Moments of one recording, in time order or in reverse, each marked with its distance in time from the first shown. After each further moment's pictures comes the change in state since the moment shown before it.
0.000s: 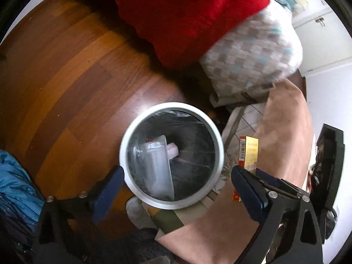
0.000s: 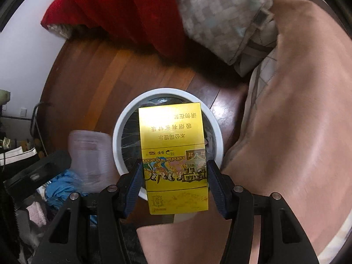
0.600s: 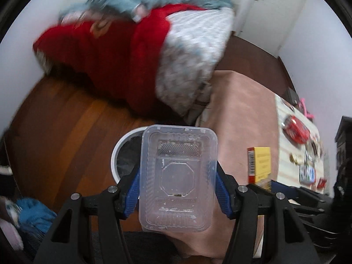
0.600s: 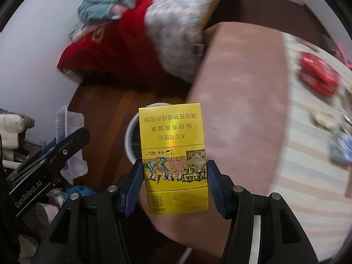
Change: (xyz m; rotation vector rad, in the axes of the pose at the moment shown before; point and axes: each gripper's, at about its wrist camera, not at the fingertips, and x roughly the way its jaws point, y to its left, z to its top) left arm -0.111 -0.127 -0.120 0.356 -0.298 0.085; right arm -0.164 -0.038 -0.158 0.113 -0.299 0.085
